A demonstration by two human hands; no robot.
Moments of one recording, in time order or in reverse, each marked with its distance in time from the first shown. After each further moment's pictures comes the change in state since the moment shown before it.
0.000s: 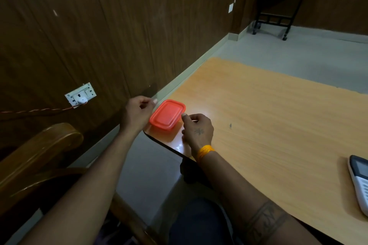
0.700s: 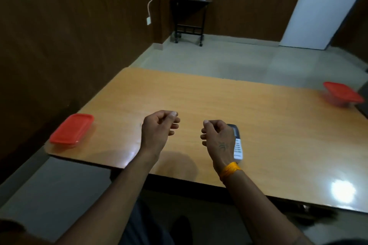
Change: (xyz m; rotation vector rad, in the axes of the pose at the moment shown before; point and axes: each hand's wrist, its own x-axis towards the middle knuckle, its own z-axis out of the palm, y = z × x) left_hand -0.206 0.186 0.187 -0.540 -0.454 0.063; right_hand -0.062 0.013 -0.324 0.011 0.474 -0.087
